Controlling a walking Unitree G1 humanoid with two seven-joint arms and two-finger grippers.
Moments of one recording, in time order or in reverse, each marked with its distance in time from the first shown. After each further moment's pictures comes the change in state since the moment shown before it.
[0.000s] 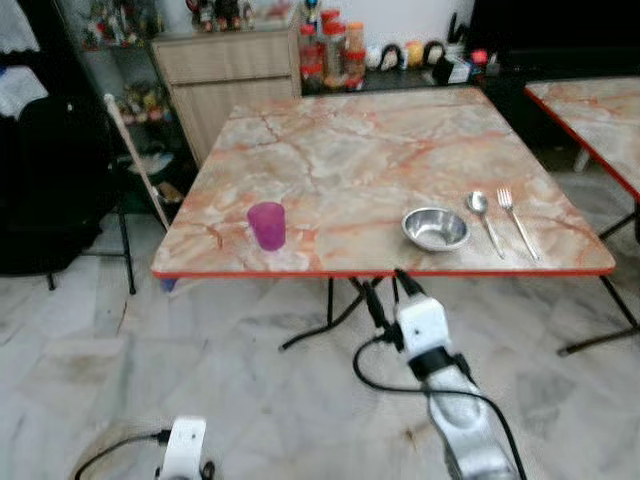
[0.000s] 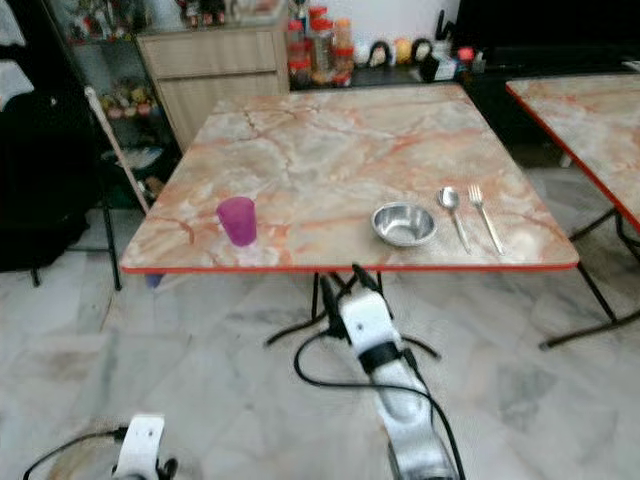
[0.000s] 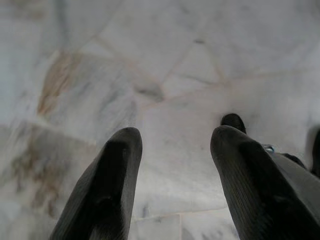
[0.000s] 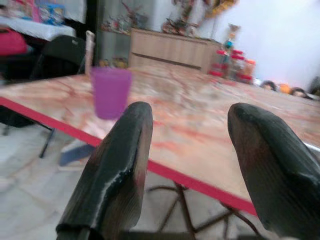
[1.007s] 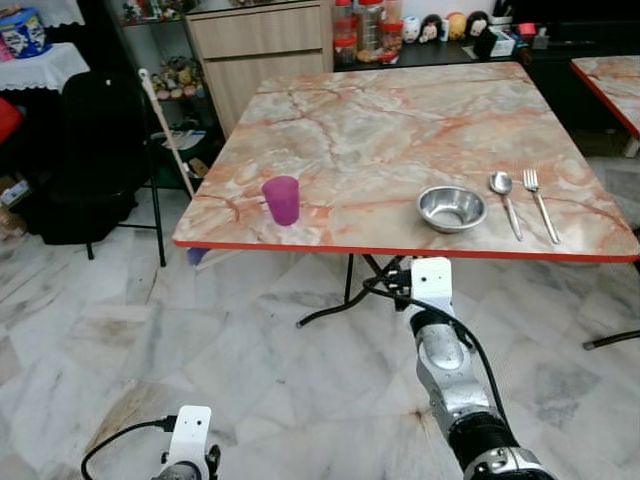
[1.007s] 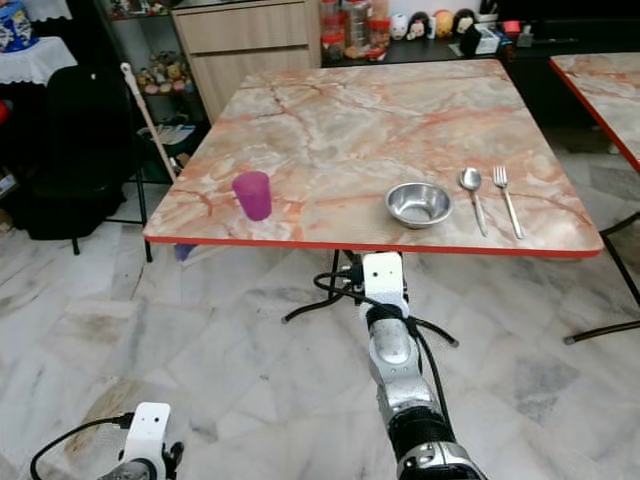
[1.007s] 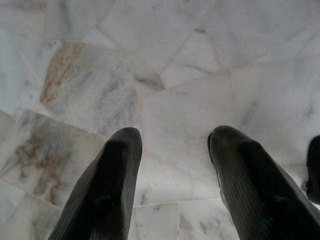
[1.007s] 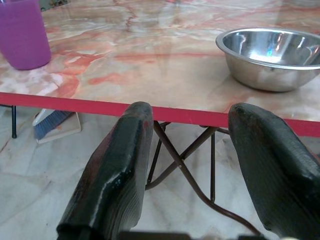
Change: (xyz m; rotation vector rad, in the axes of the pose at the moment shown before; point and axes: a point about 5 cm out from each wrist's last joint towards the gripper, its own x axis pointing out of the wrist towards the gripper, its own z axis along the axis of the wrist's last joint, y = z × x) left arm 0.002 -0.006 0.009 -0.002 -0.032 -0.005; right arm 0.032 -0.020 -0.029 0.132 0.276 -0.261
